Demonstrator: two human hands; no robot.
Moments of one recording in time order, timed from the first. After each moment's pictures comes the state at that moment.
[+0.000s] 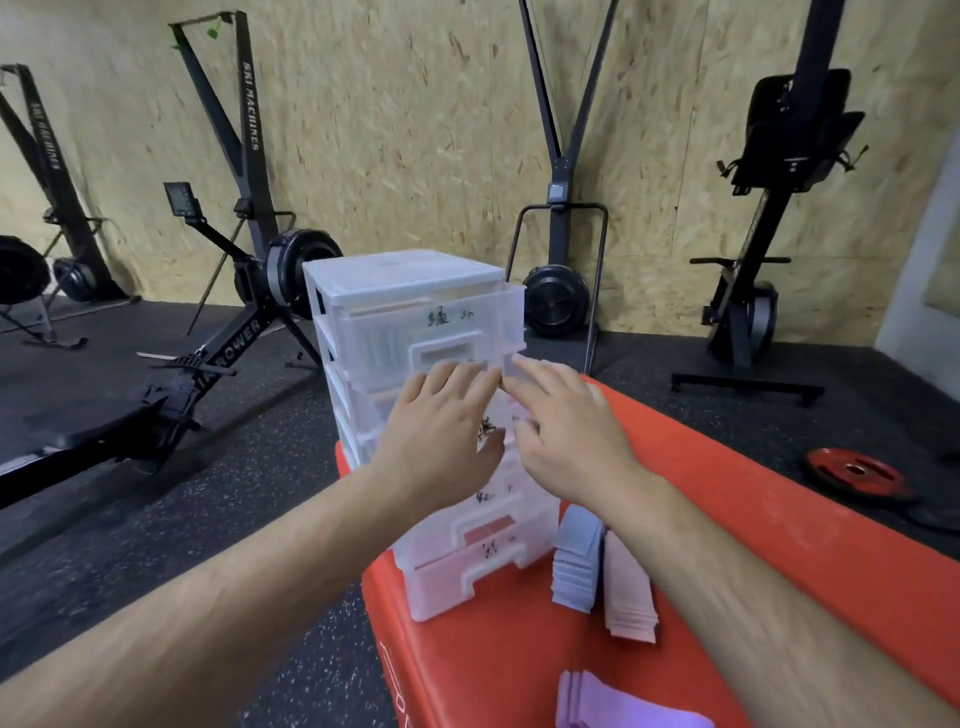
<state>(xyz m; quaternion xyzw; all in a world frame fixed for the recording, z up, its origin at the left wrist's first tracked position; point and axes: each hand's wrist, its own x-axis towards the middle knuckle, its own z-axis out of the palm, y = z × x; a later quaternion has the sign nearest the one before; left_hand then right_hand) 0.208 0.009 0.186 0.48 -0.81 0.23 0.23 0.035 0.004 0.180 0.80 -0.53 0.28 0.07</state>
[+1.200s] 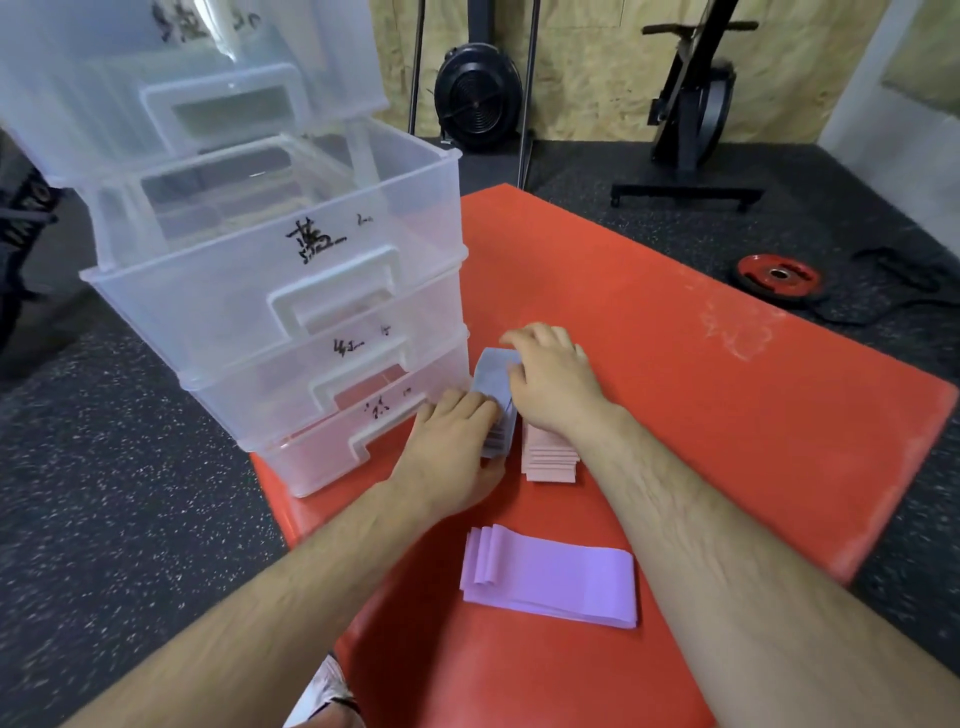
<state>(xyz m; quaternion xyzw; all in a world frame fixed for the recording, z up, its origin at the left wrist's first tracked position) 0.106 -0.031 -0.061 0.45 -0.88 0.02 0.15 -0.063 -0.062 -0.029 0.71 -0.68 0.18 -0.06</state>
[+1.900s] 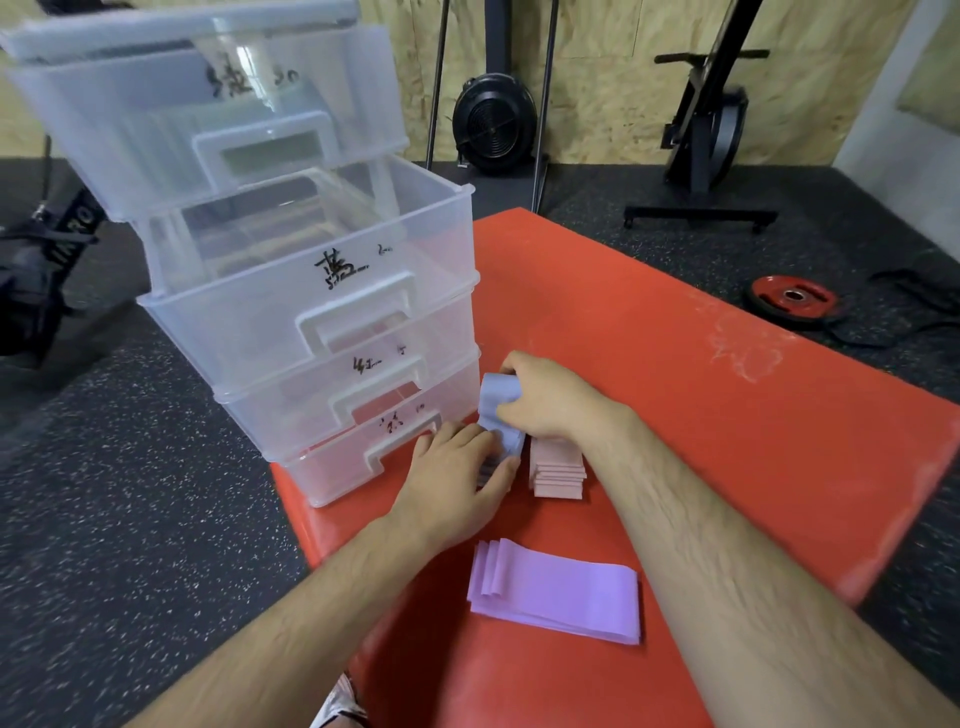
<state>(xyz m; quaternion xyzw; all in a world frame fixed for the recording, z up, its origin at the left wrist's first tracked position) 0.112 -0.008 -0.056 0.50 -0.84 -0.08 0.19 -0.055 -0.061 0.006 0.70 -0.67 0.11 -0.23</state>
